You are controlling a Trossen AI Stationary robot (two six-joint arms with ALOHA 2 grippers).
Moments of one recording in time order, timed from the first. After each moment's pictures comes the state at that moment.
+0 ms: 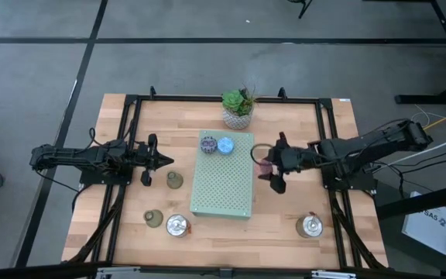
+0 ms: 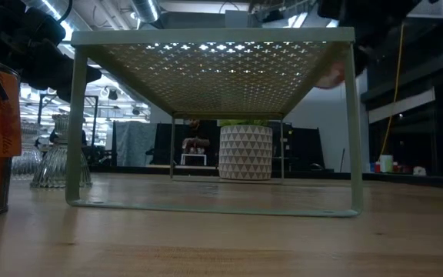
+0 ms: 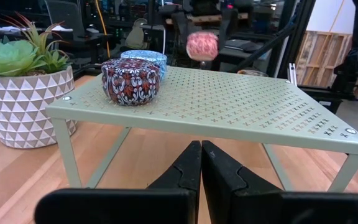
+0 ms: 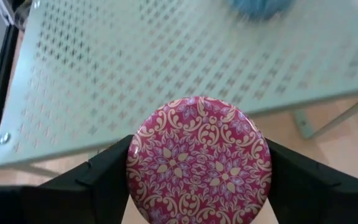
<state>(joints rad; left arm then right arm) 0.02 0.09 0.01 0.01 -0.01 -0.11 0.19 1.16 0.83 -0.43 0.16 0.40</state>
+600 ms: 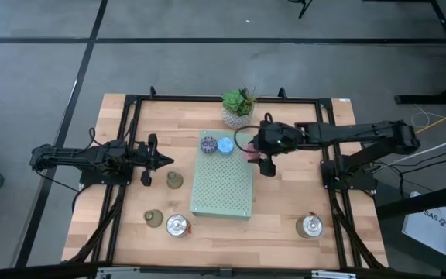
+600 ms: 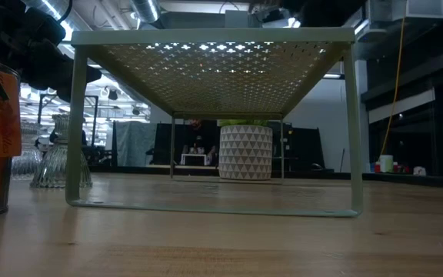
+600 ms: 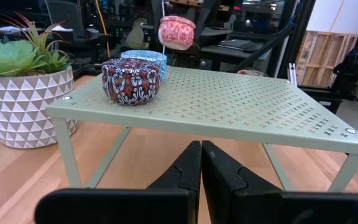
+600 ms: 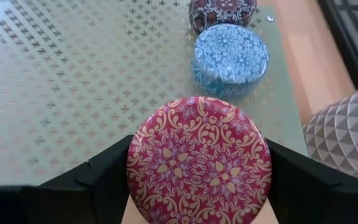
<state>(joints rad) 0.02 0.09 0.01 0.01 -0.01 -0.11 -0.01 1.35 1.10 -0.54 0.03 -0.05</state>
